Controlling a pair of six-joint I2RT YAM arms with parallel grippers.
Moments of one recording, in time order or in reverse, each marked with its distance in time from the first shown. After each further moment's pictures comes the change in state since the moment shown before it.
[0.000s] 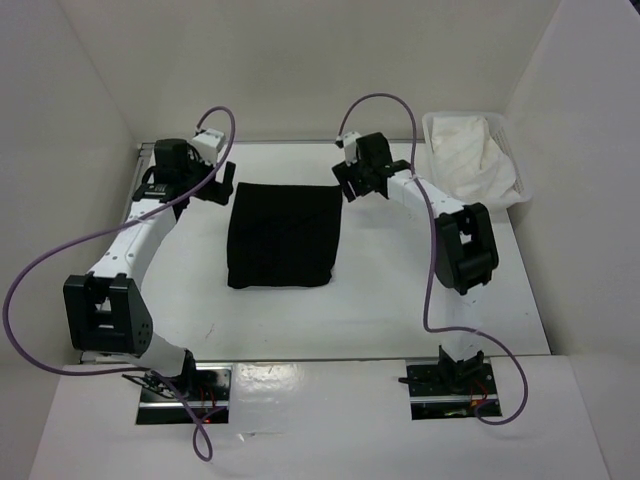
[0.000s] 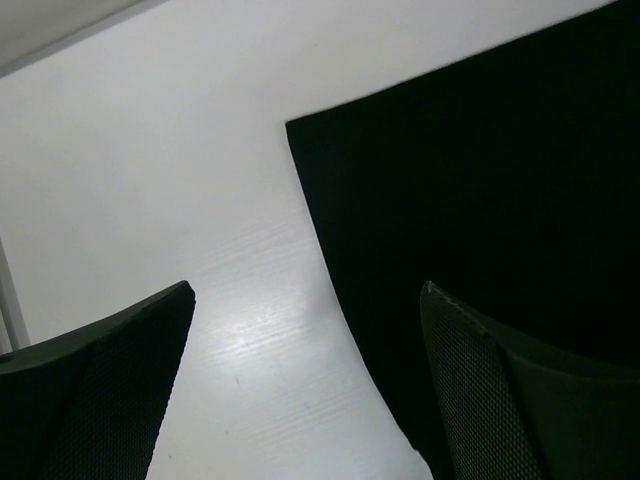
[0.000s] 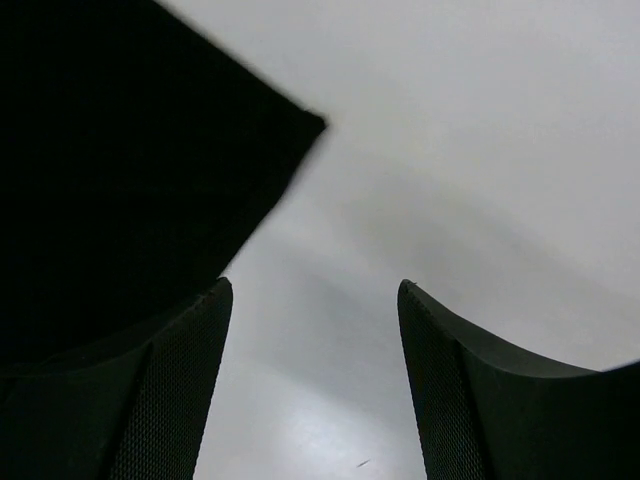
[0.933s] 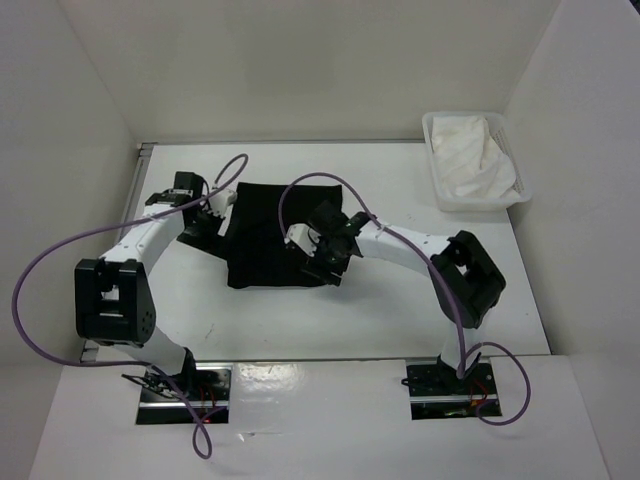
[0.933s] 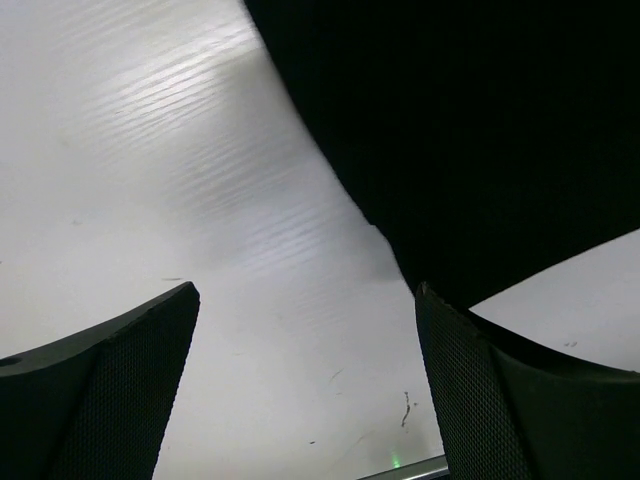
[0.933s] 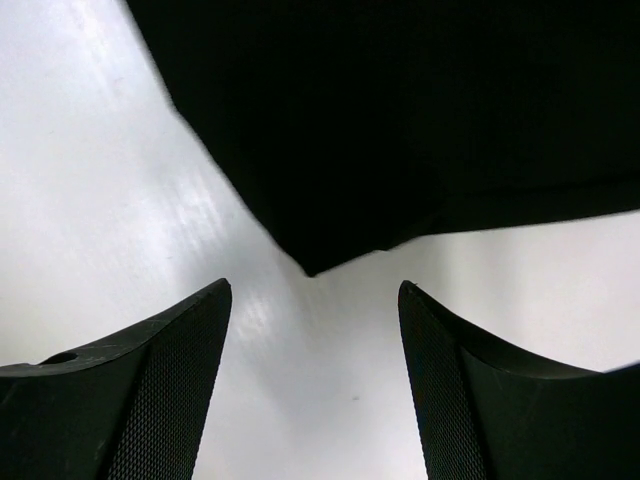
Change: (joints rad) left arm -0.017 0.050 -0.126 -0.475 -0.033 0.073; right arm 0.409 -0.262 -0.415 -0.272 -0.073 -0.258
